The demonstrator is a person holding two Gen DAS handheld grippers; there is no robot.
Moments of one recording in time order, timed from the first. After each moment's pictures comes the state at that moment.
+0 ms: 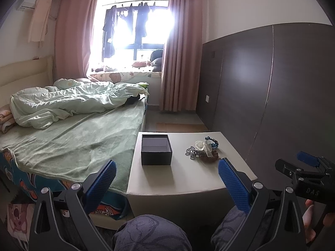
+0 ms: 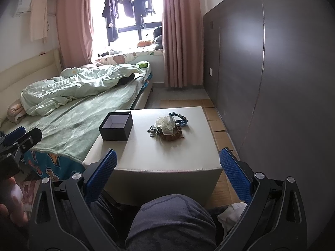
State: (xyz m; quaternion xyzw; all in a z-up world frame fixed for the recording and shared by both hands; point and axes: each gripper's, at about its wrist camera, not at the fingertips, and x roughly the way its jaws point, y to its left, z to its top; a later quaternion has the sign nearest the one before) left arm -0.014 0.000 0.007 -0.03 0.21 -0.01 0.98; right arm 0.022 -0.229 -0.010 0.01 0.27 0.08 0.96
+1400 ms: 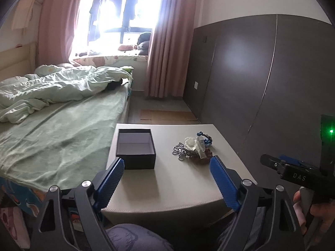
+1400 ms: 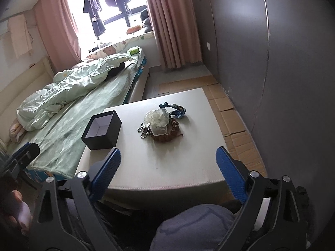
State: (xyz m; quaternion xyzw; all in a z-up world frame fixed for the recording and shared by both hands) left arm 0.104 -0.008 -0.024 -0.05 0.27 -0.06 0.96; right arm 0.148 -0.266 -0.047 0.09 0.34 0.09 0.93
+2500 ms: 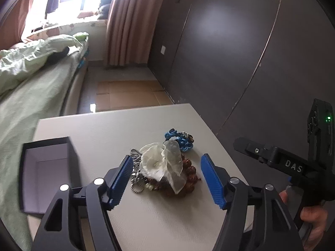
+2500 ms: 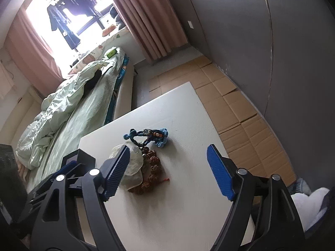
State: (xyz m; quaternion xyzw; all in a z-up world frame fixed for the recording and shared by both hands) left arm 0.325 -0.093 -0.113 -0.05 0.38 -0.20 0.90; right arm 0.310 -0.310 -0.113 0.21 0.39 0.06 0.89
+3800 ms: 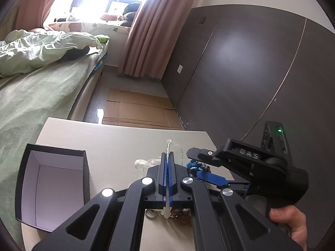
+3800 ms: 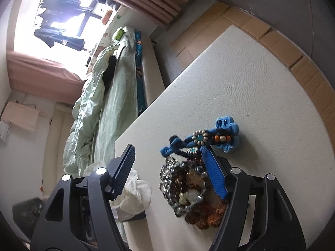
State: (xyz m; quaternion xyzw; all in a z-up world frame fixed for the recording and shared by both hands) left arm 0.343 -0.051 -0.103 -0.14 0.32 -0.15 0.92; right arm 0.410 -0.271 -0.163 0.39 0.48 0.16 0.77
